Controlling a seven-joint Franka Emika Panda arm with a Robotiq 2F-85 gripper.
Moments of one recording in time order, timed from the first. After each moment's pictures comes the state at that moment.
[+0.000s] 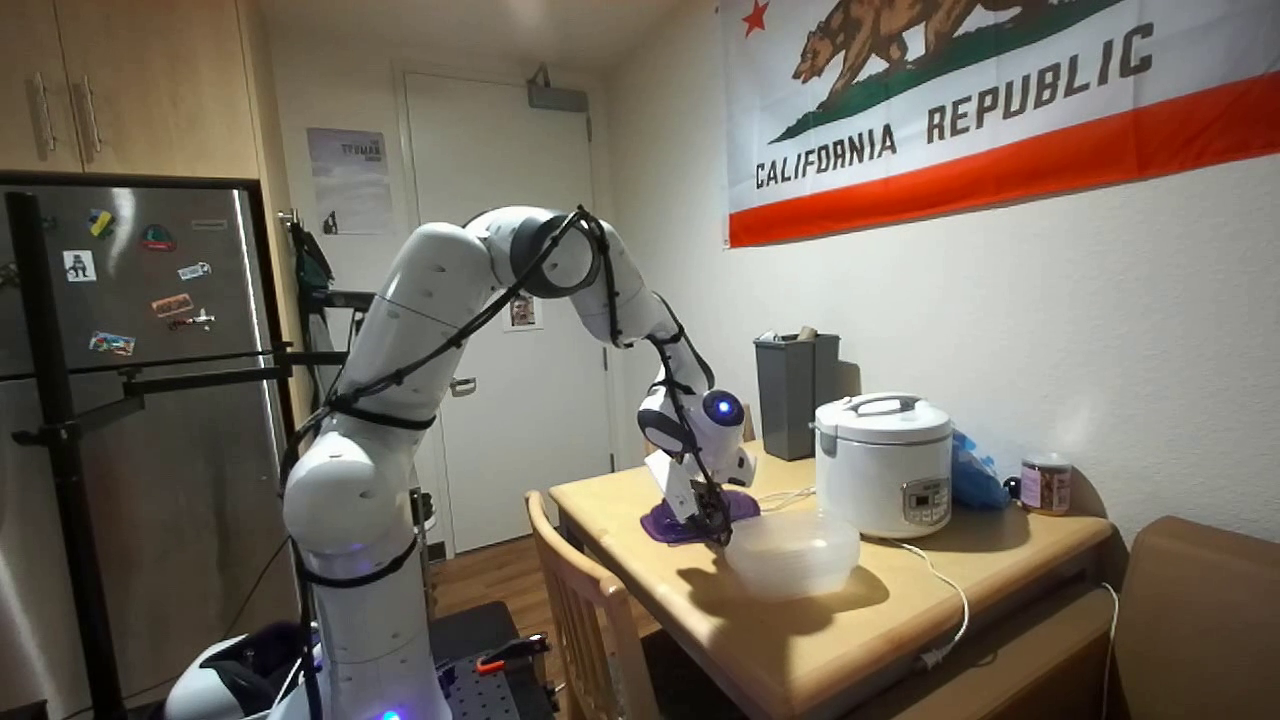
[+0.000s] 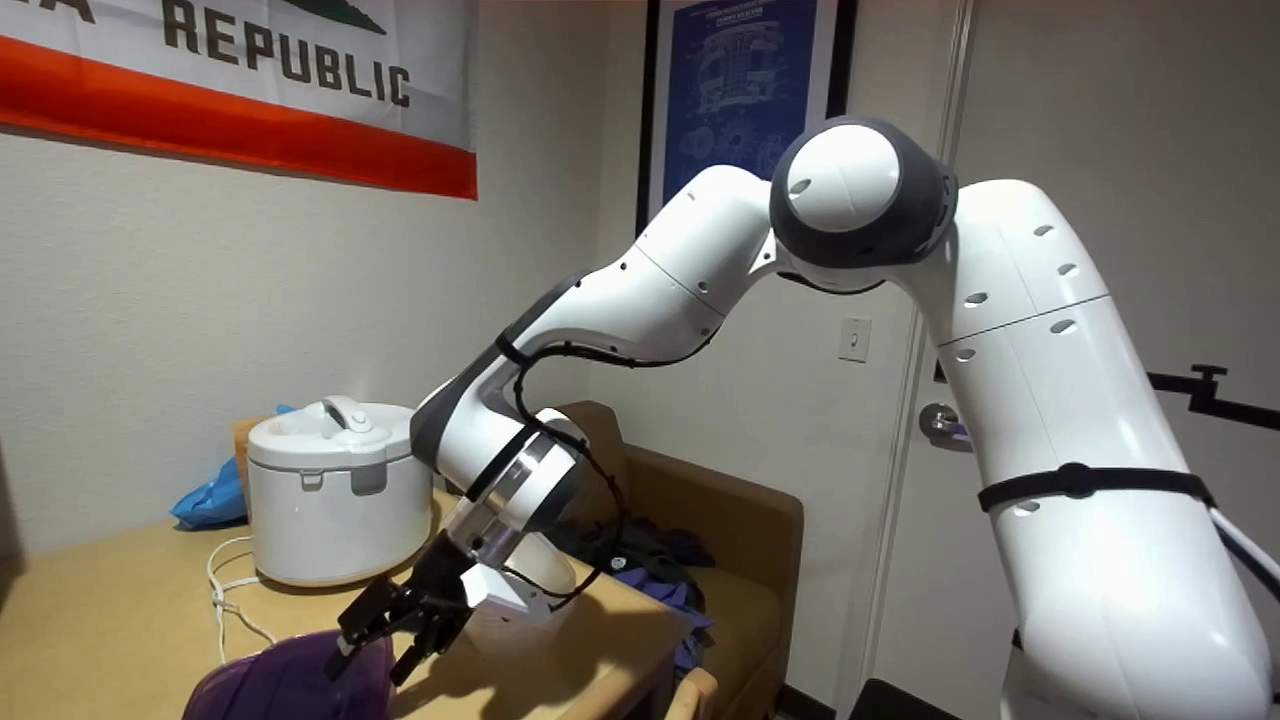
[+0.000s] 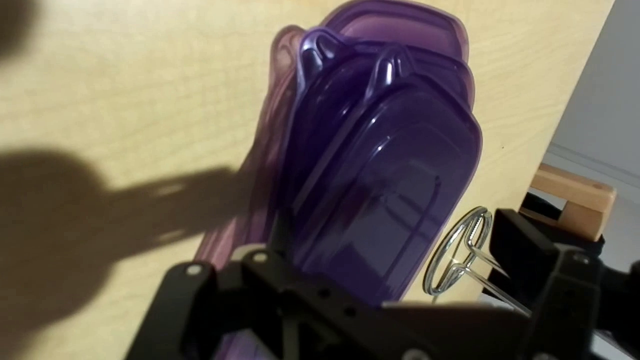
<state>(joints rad) -0.10 0.48 0.36 -2.11 1.24 2.67 -0.93</state>
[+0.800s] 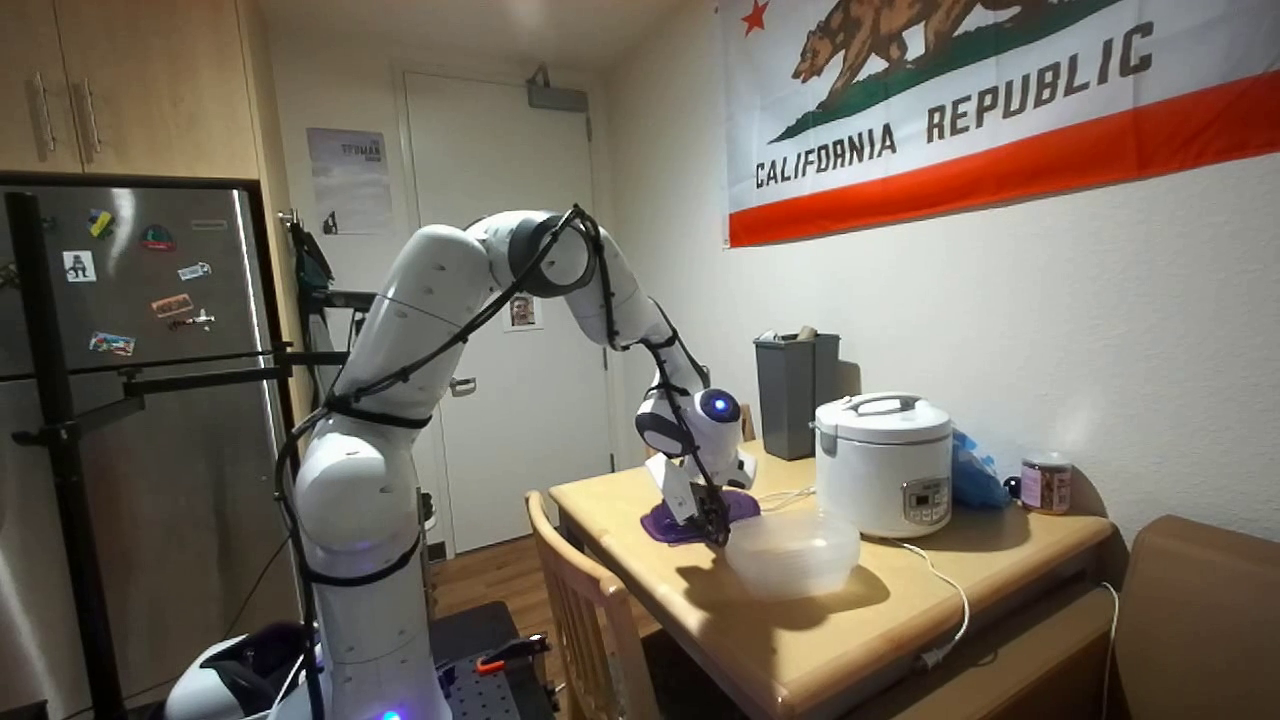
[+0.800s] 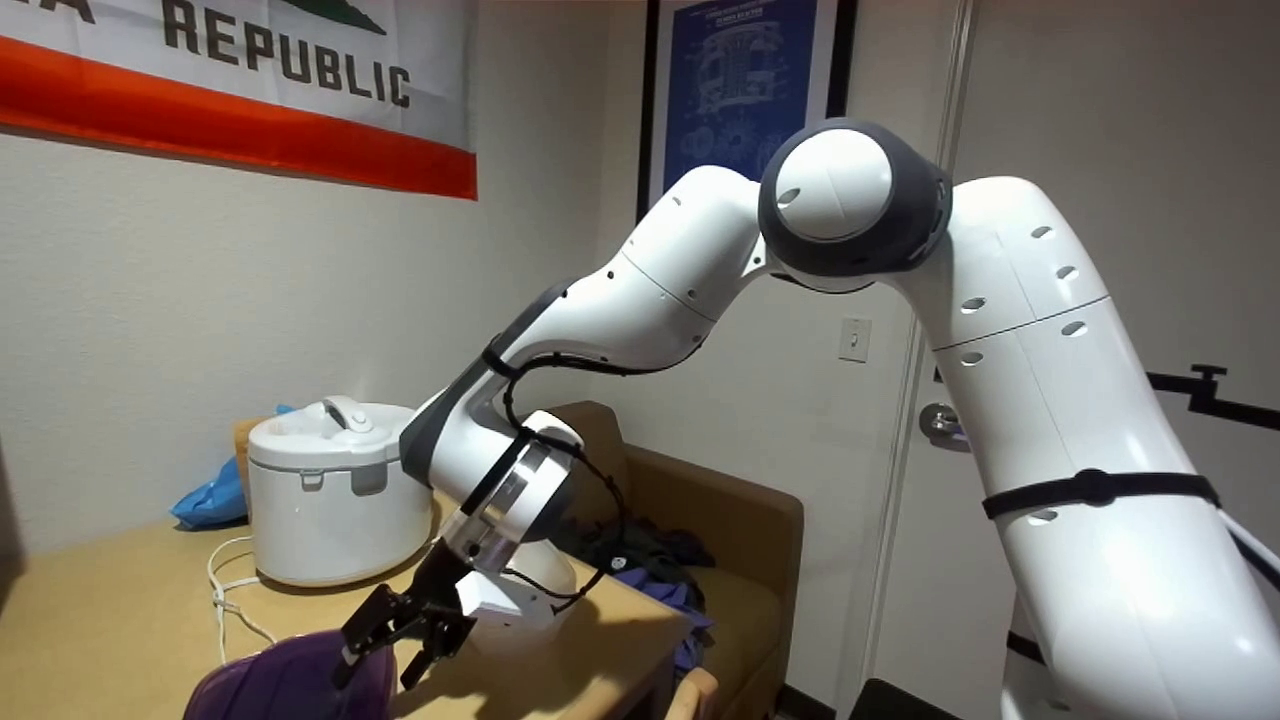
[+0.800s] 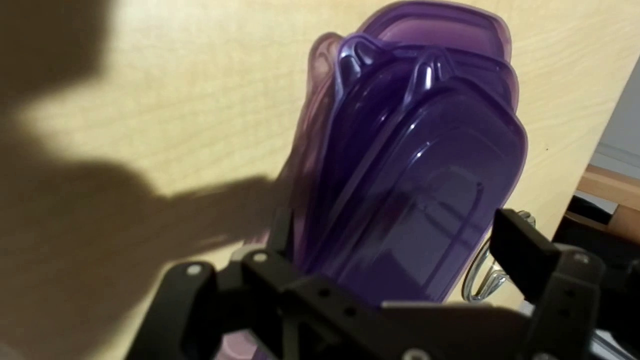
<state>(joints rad) 0.03 0.48 0.23 -2.11 1.22 2.70 -0.85</state>
